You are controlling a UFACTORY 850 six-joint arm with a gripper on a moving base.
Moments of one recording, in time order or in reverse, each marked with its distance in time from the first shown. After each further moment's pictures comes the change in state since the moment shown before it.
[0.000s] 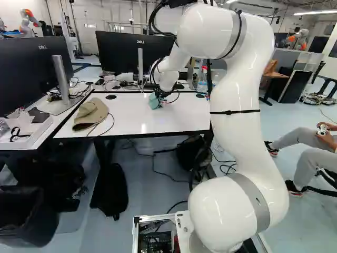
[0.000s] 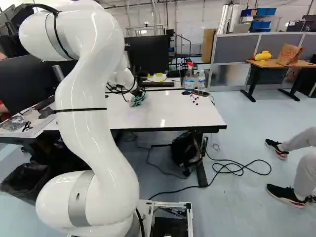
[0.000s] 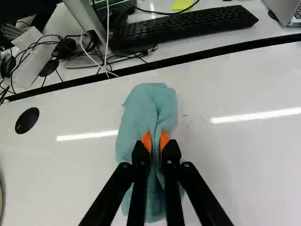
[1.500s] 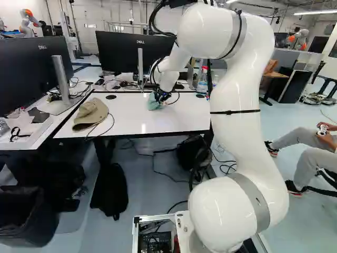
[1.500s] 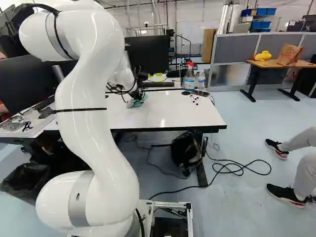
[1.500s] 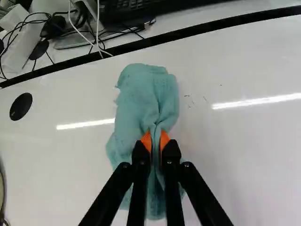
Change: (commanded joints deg) arm -0.2 0.1 0.1 1.1 -6.7 0.0
